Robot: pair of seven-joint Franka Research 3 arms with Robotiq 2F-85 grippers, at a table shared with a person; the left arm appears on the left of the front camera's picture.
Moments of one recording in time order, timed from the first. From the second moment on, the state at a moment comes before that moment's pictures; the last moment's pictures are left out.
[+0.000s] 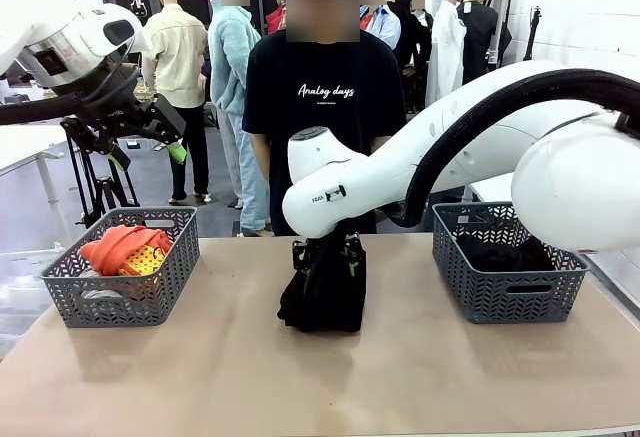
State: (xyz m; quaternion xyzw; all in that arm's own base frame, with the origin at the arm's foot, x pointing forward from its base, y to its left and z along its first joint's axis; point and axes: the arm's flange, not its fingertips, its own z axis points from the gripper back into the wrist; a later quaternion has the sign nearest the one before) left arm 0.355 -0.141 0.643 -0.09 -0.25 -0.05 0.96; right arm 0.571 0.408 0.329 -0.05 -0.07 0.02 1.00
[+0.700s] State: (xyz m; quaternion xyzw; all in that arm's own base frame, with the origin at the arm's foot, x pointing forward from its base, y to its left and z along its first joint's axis) left arm 0.355 -0.141 0.643 -0.09 -0.25 -0.05 0.96; right arm 0.580 0.396 0.326 -0.04 -0.05 -0.02 1.00
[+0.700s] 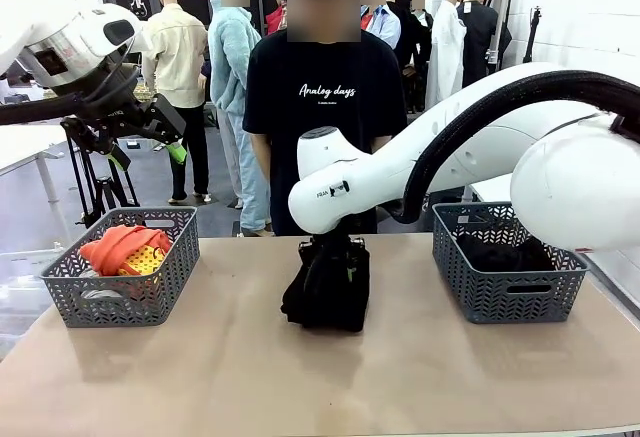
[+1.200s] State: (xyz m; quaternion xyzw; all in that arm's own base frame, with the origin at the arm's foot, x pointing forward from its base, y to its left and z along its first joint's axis) left arm 0.355 -0.141 0.643 -0.09 -0.25 -0.05 0.96; right arm 0.581 0.393 0.326 -0.04 -0.05 -0.02 1.00
